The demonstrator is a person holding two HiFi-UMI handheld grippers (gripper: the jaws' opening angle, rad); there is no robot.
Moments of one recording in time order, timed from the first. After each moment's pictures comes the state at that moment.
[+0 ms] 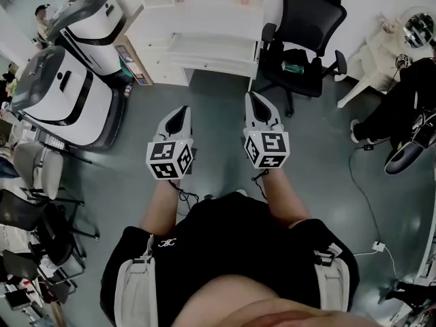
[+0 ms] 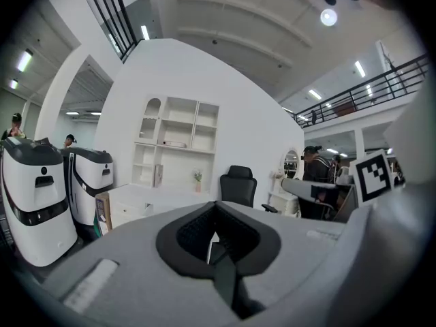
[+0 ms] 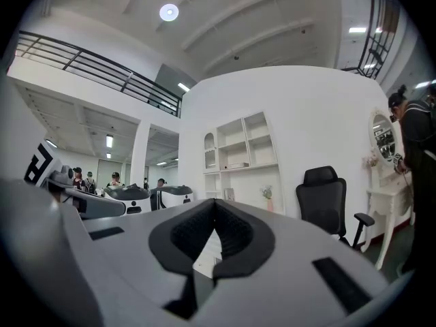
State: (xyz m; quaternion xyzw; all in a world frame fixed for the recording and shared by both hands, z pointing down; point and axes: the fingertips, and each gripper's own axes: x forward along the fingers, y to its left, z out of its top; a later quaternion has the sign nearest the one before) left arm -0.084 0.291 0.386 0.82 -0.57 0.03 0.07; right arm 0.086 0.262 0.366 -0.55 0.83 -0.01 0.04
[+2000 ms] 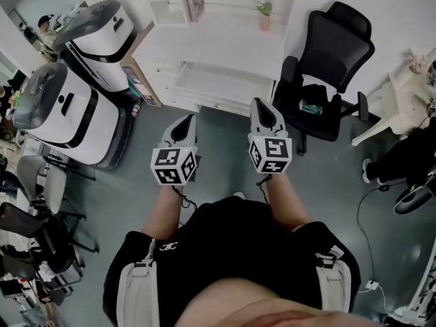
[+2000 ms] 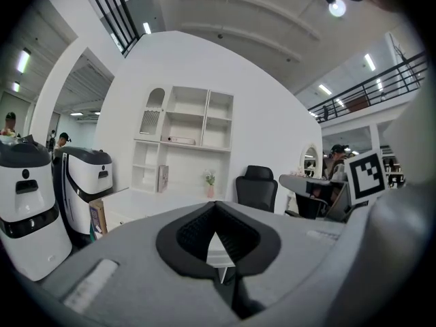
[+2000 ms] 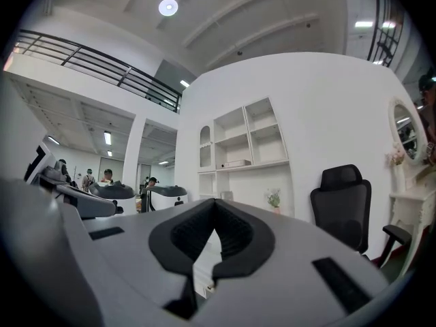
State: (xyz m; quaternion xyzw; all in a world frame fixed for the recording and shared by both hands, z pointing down) left arm -0.094 0.044 0.389 0.80 -0.59 0.04 0.08; right arm 0.078 -0.007 0.365 -0.53 0.85 0.00 0.04
